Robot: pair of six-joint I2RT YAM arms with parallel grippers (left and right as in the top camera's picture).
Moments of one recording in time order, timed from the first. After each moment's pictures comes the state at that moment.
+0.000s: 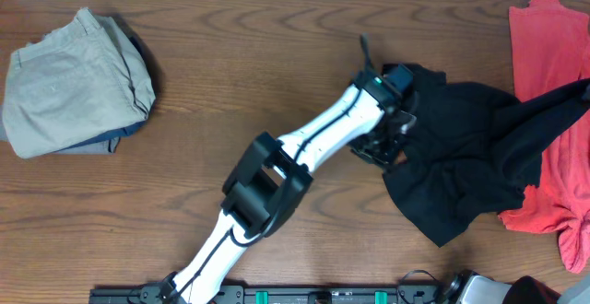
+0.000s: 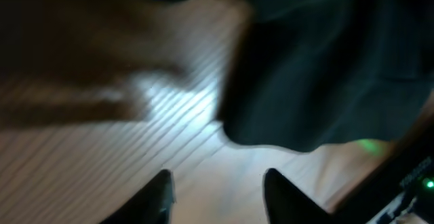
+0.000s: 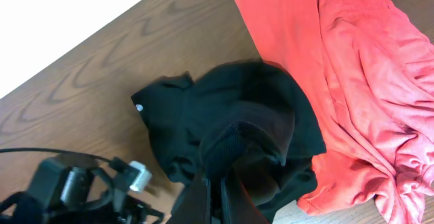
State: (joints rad) left arm -0.84 2.37 2.03 -1.19 0.41 -0.12; right arm -0.53 1.45 1.98 -1.46 -0.25 0.14
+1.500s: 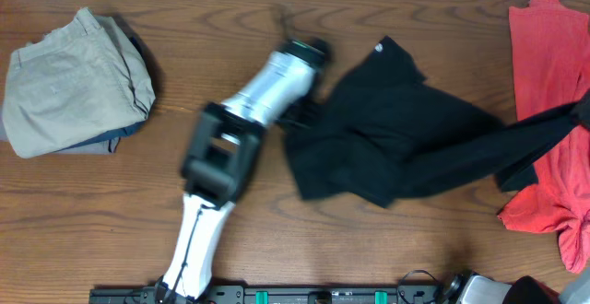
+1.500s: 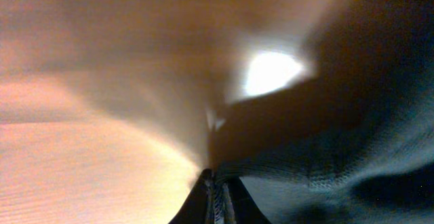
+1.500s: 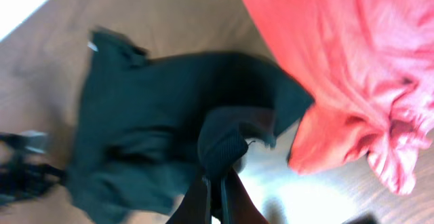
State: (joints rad) left arm -0.44 2.35 1.90 -1.25 0.00 -0.12; right arm -0.53 1.45 1.86 -1.53 -0.20 0.13
